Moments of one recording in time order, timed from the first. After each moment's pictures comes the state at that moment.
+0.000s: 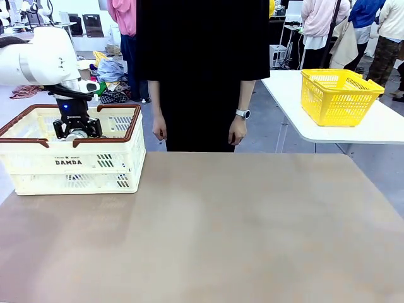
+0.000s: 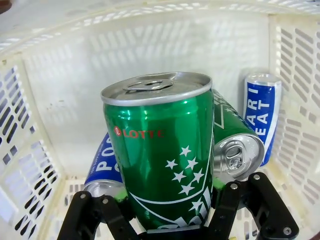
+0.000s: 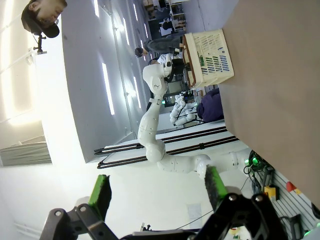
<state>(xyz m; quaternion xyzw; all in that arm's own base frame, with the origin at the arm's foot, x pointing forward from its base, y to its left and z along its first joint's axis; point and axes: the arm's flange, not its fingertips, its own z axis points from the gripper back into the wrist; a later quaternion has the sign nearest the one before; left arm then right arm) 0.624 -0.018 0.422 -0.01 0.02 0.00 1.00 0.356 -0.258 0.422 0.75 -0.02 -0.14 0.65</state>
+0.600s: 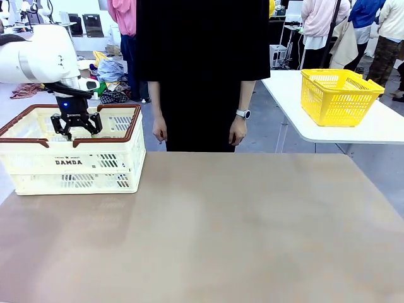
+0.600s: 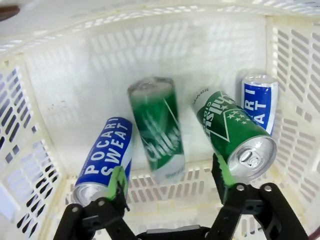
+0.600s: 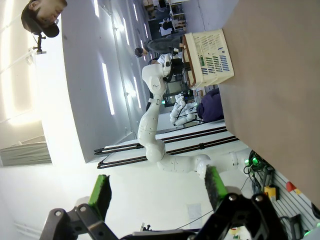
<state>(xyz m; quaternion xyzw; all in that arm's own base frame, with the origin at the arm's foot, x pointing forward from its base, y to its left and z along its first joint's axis) 0.626 -0.018 0.428 -0.01 0.02 0.00 1.00 0.356 -0.258 0.422 0.75 -0.02 -0.14 0.65</state>
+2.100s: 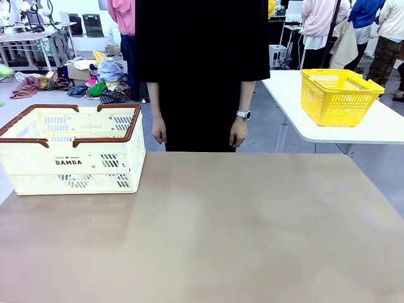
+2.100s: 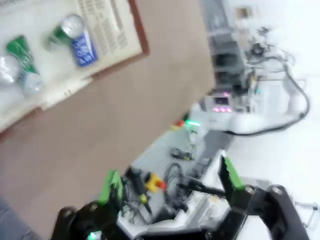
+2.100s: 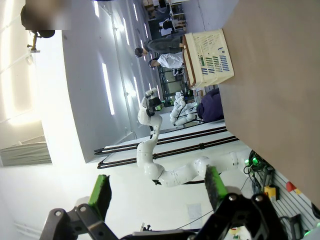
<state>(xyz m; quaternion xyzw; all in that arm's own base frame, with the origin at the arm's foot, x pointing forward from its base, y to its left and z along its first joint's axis) 0.421 0.156 0.598 -0.47 -0.04 -0.10 0.88 0.356 -0.258 0.422 0.75 -0.02 -0.14 0.65</state>
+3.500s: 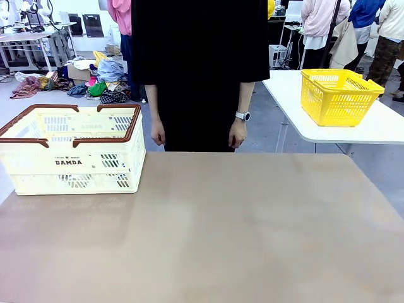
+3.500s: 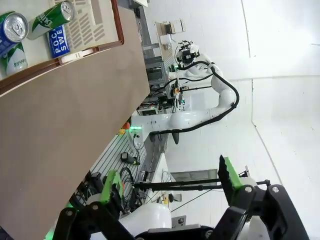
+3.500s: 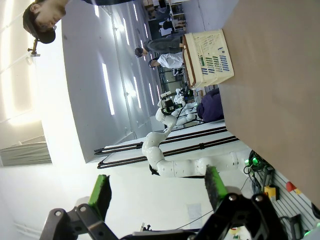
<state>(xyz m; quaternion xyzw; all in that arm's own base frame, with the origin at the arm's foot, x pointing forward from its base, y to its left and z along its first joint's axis) 0.392 0.273 0.512 -0.62 -0.04 -0.06 0.78 0.356 -0.258 0.422 0.75 -0.02 -0.14 0.65</state>
